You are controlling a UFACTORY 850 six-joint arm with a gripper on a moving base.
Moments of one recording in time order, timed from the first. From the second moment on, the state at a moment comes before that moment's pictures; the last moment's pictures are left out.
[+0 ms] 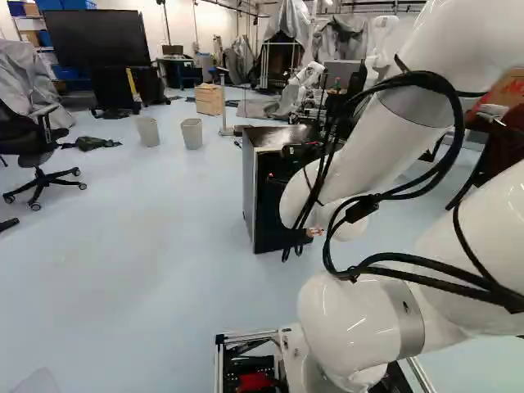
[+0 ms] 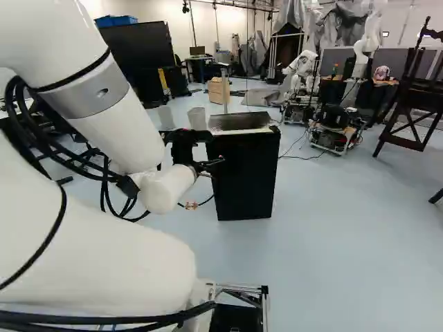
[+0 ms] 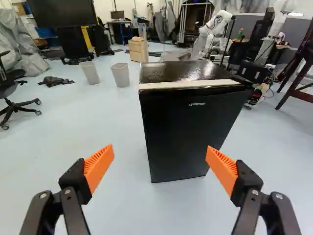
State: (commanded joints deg) arm 0.0 16.0 -5.0 0.0 50.0 0.0
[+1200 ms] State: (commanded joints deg) arm 0.0 16.0 -5.0 0.0 50.0 0.0
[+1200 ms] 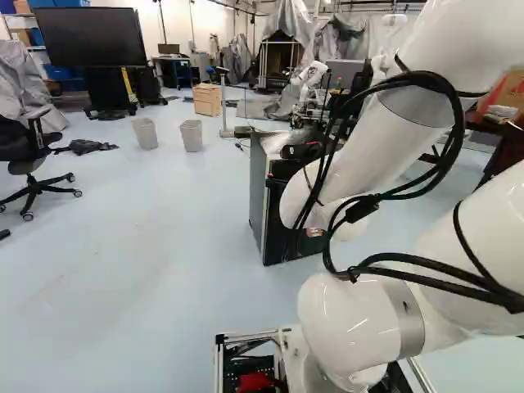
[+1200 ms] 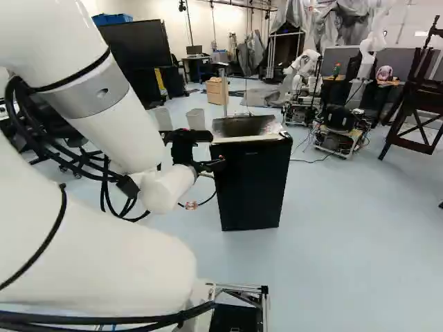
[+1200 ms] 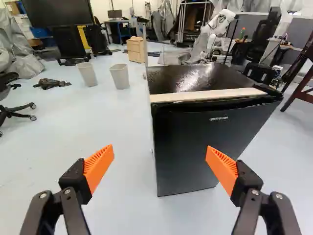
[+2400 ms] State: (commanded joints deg) arm 3.5 14.8 -6.0 4.2 50.3 0.0
